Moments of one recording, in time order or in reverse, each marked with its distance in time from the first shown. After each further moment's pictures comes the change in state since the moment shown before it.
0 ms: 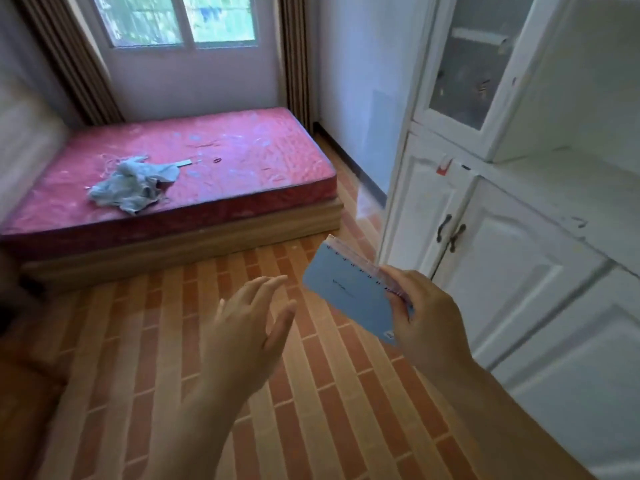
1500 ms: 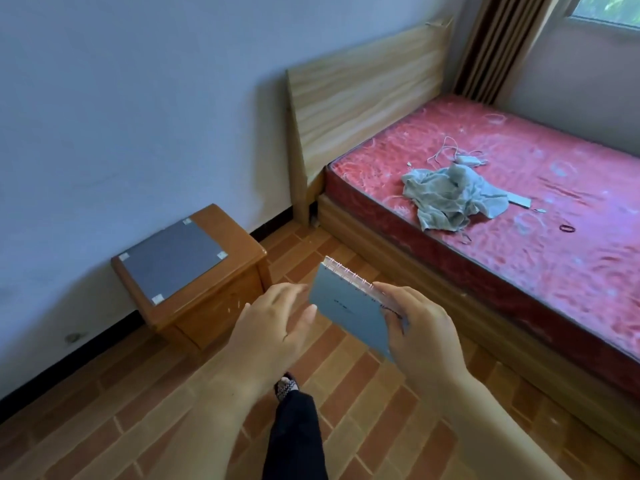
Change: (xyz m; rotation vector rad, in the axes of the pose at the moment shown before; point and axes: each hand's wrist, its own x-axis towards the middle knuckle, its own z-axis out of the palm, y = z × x) left_hand 0.181 -0.522 -0.198 -0.018 0.404 -0.985; right_hand 0.384 -0.355 0.578 0.369 -0.770 -0.685
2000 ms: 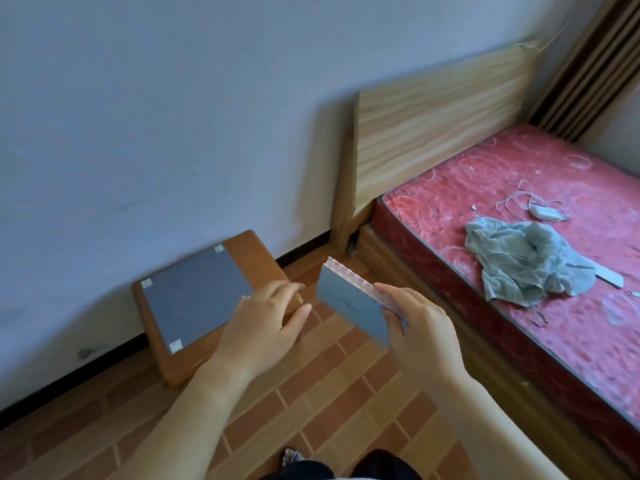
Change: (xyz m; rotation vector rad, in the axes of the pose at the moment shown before) left_hand 0.226 -0.123 -0.099 0.130 0.016 -0.128; right_hand 0.265 -0.044 0.117 -0.029 -0.115 -0.085
